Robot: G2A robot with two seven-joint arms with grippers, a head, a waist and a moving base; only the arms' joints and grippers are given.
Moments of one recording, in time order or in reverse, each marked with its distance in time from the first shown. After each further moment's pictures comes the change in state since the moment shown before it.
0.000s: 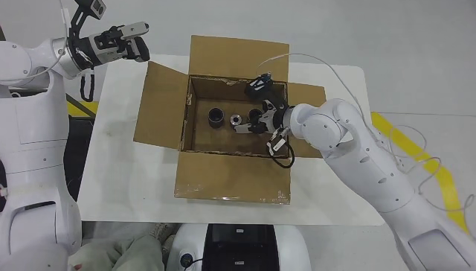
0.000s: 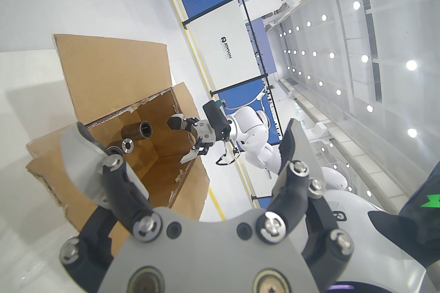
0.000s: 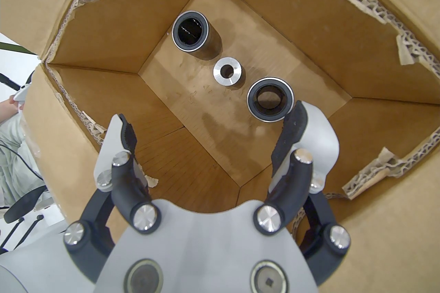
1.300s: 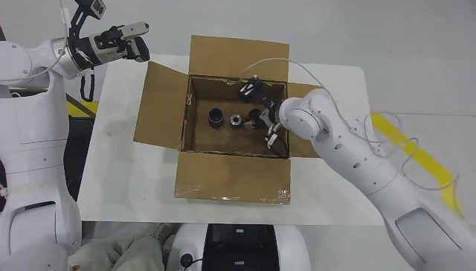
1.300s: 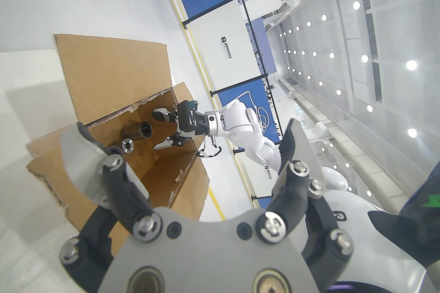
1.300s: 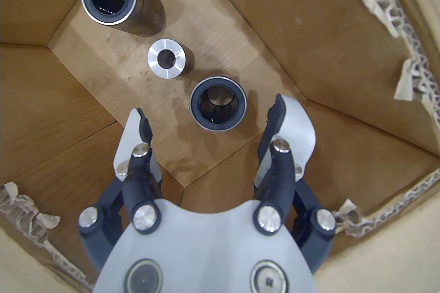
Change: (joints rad) left arm 0.000 0.000 0.000 0.000 0.000 0.000 0.000; right arm 0.137 -0.076 -0.137 0.246 -0.197 -0.104 0.023
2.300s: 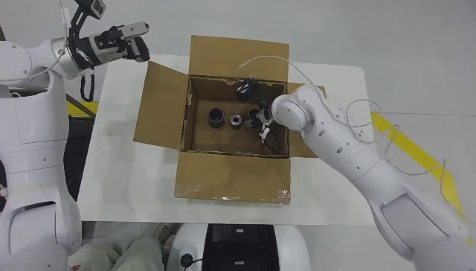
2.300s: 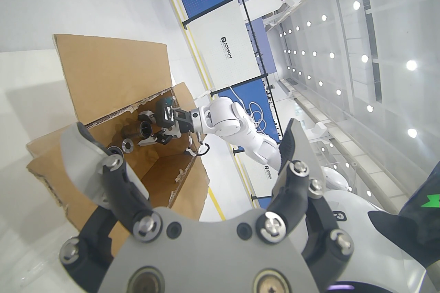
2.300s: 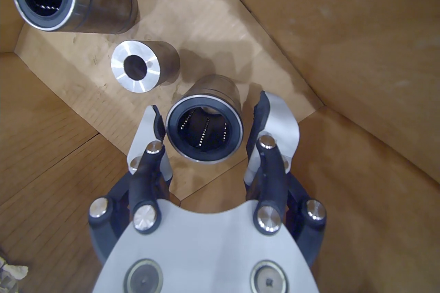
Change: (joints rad) left arm 0.000 0.000 0.000 0.000 0.000 0.000 0.000; right arm 0.090 -0.099 -0.080 0.252 0.048 -0.010 -0.015
